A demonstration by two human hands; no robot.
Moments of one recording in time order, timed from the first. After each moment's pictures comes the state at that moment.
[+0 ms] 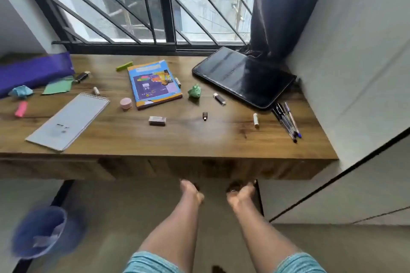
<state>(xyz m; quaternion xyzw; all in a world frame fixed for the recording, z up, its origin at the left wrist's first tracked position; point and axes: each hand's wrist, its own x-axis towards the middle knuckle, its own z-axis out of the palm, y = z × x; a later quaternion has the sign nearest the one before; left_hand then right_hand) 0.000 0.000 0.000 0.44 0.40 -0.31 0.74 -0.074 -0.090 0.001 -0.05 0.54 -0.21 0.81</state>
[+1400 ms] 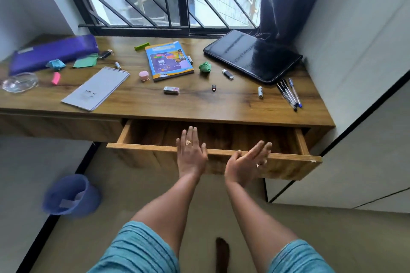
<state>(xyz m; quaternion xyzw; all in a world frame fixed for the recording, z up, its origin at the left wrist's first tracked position) -0.056 0.061 0.019 0.96 -0.18 0.02 0.20 -0.131 -0.018 0.022 -0.70 0.56 -0.35 0.29</state>
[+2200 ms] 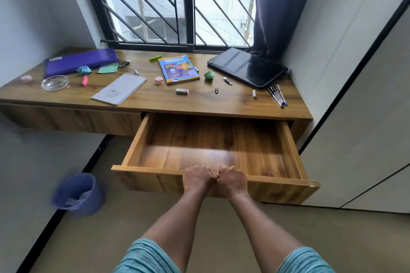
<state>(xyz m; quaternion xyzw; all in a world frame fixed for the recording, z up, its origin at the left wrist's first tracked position) -0.185 0.142 0.068 0.97 -0.22 -0.12 0.03 -0.237 0.059 0.061 -0.95 0.27 0.00 0.16</state>
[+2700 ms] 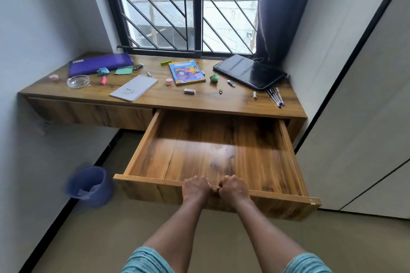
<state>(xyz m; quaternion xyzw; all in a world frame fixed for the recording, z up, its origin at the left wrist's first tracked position) -0.262 0.191 0.082 0.97 -0.22 -0.13 0.02 -0.311 0.097 0.072 -0.94 0.25 0.05 0.21</state>
